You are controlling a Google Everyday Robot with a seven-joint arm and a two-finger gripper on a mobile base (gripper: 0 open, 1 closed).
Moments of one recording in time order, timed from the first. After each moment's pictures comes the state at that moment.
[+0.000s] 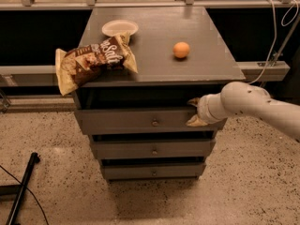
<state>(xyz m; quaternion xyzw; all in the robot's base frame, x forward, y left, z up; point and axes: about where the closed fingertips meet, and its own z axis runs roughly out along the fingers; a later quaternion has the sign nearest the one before) 0.658 -0.162 0.644 -0.68 0.66 -0.05 0.33</state>
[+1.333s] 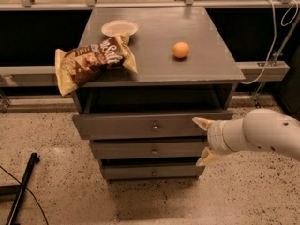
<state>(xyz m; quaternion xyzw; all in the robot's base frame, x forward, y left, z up) 0.521 -0.162 0.668 -0.71 0.63 -0.03 0.32</state>
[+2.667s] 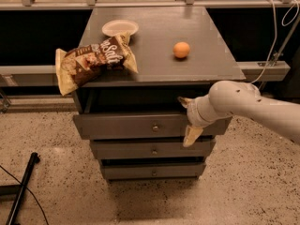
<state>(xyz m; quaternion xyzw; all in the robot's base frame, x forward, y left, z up) 0.618 -0.125 0.654 -0.73 0.62 -0.03 0.29</state>
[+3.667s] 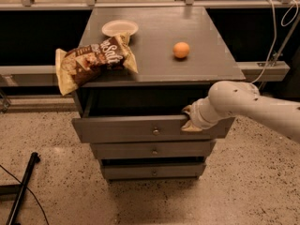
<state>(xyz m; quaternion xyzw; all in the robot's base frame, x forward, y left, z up) 0.616 -0.143 0.631 -0.70 0.67 -0.02 0.25</state>
